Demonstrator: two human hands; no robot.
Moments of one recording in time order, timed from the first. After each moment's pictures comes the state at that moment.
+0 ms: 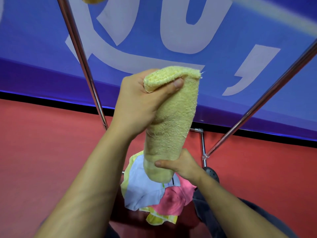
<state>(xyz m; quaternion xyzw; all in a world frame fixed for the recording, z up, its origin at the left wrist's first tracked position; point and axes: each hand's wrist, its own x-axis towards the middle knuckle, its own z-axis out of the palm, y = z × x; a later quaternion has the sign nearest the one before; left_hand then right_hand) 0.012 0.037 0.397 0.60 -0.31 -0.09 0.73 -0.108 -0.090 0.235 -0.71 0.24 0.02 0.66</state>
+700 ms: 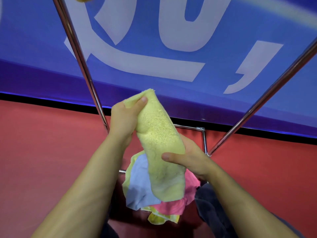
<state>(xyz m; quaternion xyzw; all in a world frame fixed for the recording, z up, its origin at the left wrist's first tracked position) 0.047 0.034 0.314 0.63 -0.05 -0.16 0.75 -0.111 -0.104 0.281 -0.72 0.13 0.03 0.68</state>
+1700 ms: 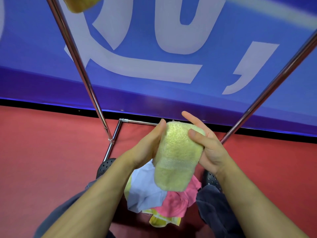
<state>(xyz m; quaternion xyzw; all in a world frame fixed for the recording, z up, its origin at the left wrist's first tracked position) -0.004 0.021 0.291 0.51 -0.23 -0.53 0.64 -0.117 -0.131 0.306 -0.47 0.12 -0.08 0.87</state>
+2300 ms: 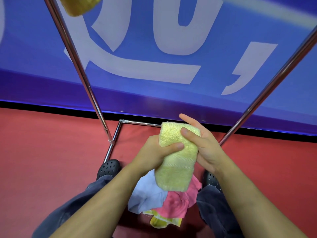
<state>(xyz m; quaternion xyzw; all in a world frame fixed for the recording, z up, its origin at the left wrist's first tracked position) -0.024 0.016 0.279 0.64 -0.22 -0.38 0.64 -0.113 -0.129 0.307 -0.52 0.17 -0.07 0.84</state>
